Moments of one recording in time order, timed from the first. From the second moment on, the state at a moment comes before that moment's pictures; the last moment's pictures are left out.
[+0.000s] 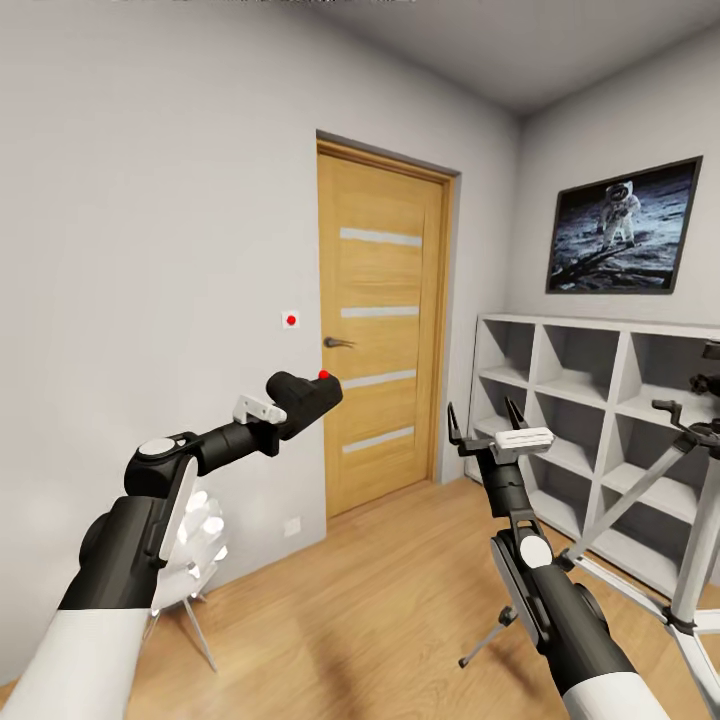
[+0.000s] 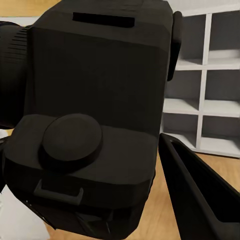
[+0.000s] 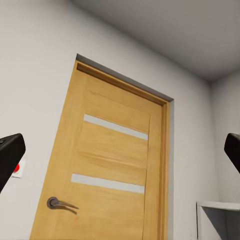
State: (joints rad) left arm -0.66 0.04 0.02 -1.45 -0.09 0.61 -0.70; right arm -0.48 -0.03 0.10 -1.21 0.08 -0.59 -0.05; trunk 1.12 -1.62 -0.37
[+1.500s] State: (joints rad) left arm -0.66 0.04 0.02 -1.37 -0.09 0.70 -0.58; right arm -0.48 -0.03 0.28 -1.18 0.08 -0.58 -0.05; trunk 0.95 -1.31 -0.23
